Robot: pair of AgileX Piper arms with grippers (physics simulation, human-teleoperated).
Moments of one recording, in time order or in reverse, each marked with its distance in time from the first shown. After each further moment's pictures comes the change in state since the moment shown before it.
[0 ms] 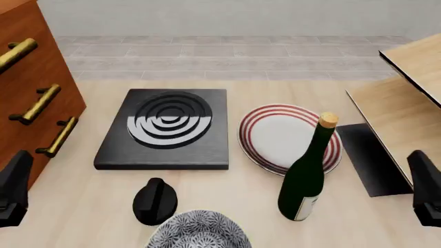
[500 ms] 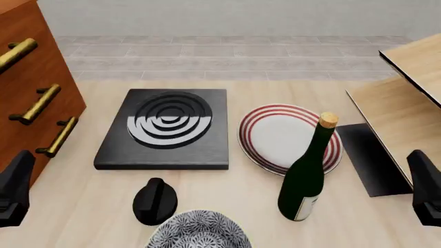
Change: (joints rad) left arm -0.006 0.007 -0.002 0.000 0.001; right arm 0.000 0.004 -0.002 -0.001 0.000
